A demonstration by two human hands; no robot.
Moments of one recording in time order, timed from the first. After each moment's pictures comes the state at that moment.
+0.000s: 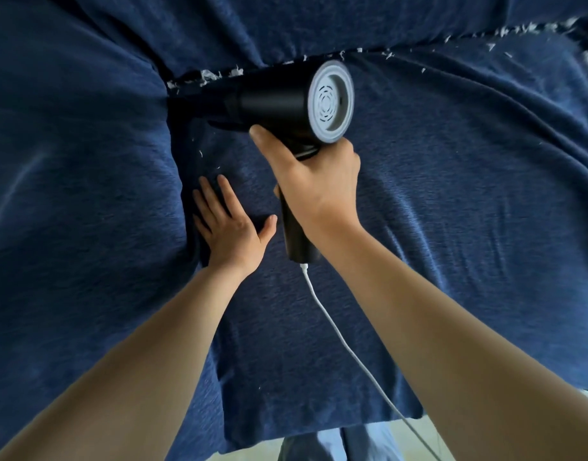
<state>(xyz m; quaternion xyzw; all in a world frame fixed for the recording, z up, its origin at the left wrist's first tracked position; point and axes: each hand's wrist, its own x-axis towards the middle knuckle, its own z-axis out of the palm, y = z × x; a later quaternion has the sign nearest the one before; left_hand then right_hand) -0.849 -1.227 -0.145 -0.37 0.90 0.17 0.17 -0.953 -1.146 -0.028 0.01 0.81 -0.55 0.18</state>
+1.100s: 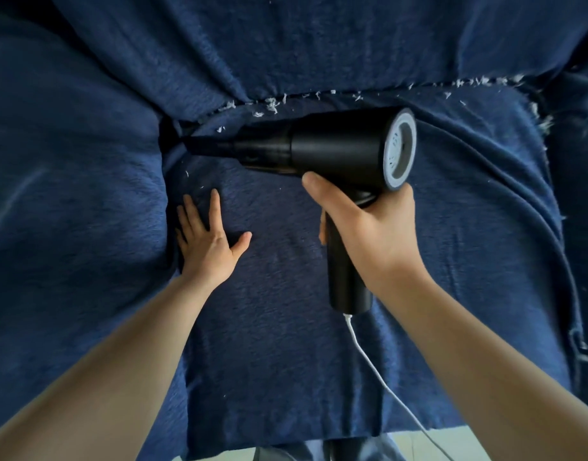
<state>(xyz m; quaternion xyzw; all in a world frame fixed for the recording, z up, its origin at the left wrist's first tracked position) -0.848 -1.230 -0.141 -0.36 0.90 0.16 0.18 -0.976 -1.047 0.028 0.02 0.75 -0.60 0.26</state>
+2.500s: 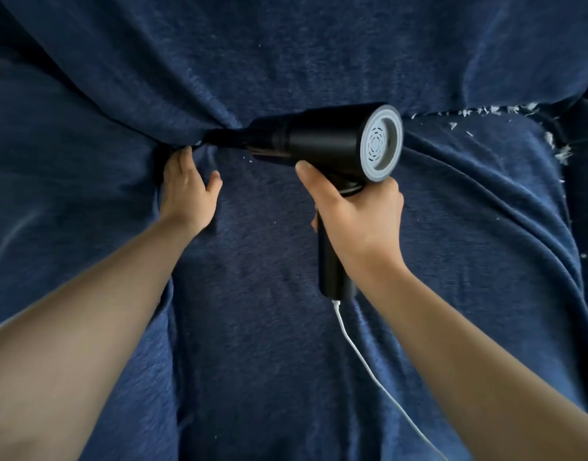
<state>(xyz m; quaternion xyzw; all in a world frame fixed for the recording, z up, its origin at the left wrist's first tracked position) -0.964 -1.309 -0.135 -0.35 0.92 0.19 -0.01 -1.037 -1.073 -0.005 0.03 0.81 -0.54 0.22</state>
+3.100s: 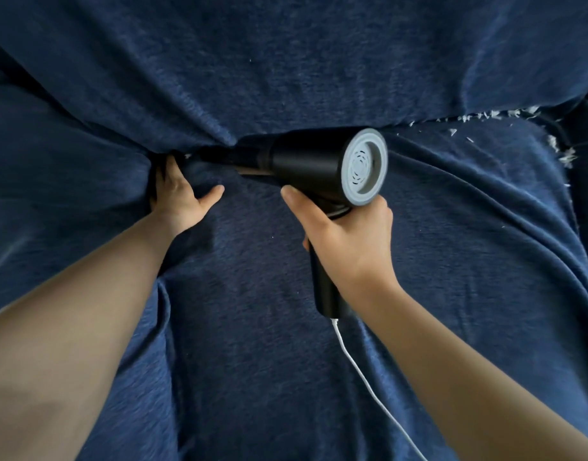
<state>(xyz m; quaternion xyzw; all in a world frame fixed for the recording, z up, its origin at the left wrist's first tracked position) -0.980 -1.342 -0.151 -0.42 0.87 0.20 0.15 -1.035 -1.078 -0.011 0.01 0.80 -0.56 0.24</state>
